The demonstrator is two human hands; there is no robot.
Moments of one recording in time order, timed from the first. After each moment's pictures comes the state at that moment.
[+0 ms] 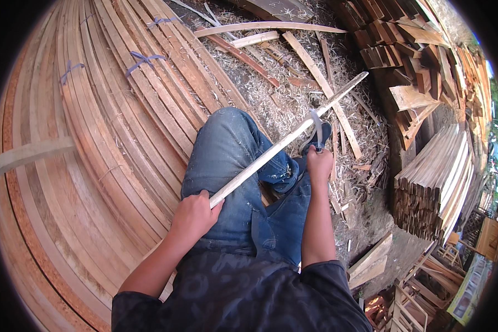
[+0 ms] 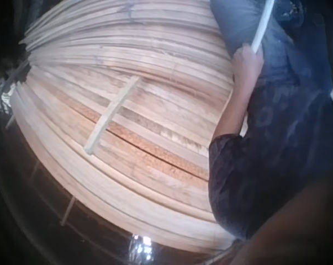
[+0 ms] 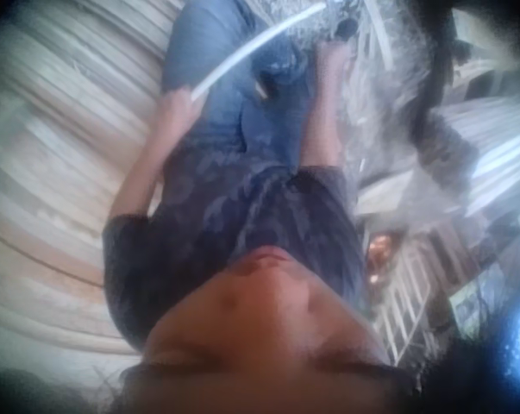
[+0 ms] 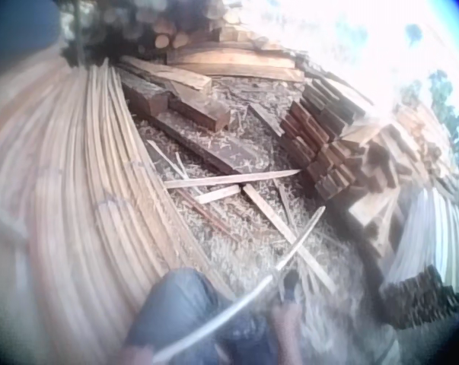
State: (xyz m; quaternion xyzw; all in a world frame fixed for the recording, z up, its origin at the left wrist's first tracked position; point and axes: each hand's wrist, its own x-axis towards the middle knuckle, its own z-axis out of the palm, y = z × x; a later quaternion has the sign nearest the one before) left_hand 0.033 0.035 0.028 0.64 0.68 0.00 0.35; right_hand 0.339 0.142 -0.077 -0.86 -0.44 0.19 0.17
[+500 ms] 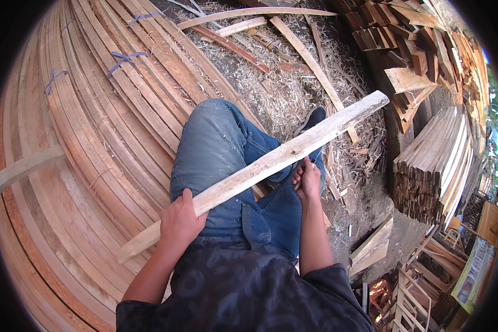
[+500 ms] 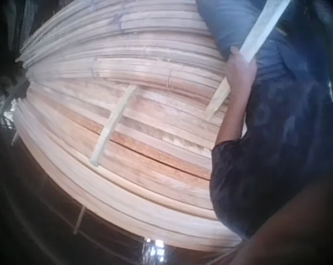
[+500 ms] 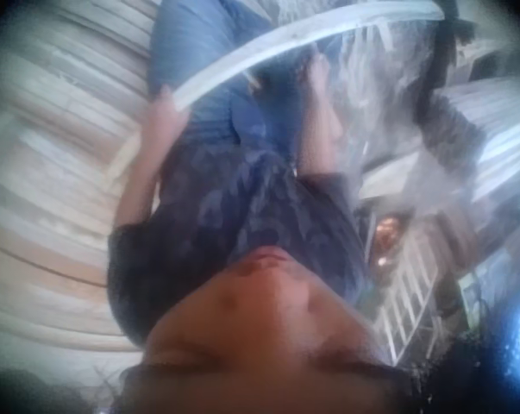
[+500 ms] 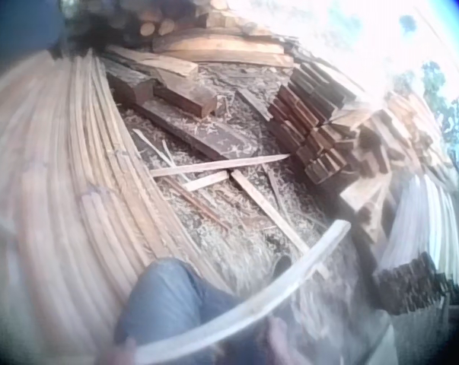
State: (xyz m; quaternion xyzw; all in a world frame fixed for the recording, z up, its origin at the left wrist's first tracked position) left_hand 0.029 0.022 0.028 0.64 0.70 -0.06 0.30; right_hand 0.338 0.071 -0.082 -0.67 -0.07 0.57 0.46
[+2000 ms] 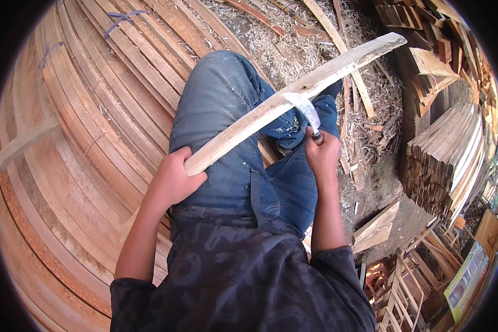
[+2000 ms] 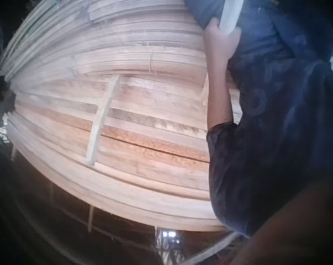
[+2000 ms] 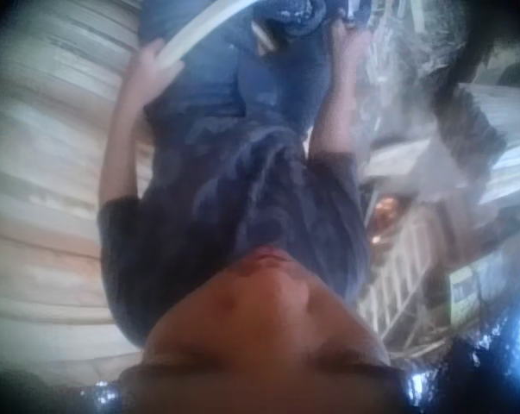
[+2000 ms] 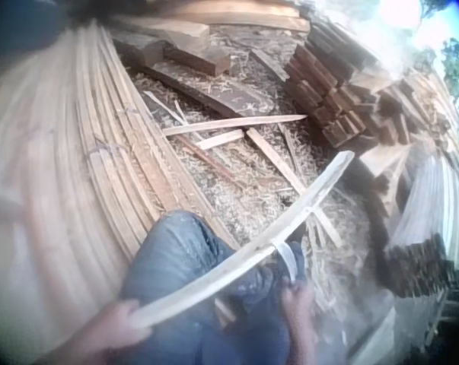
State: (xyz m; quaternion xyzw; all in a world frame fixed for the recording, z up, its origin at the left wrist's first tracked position) left_hand 0.008 0.044 0.018 0.55 0.67 0.05 0.50; right_hand 0.328 0.067 -0.048 -0.79 -0.54 0.24 0.17
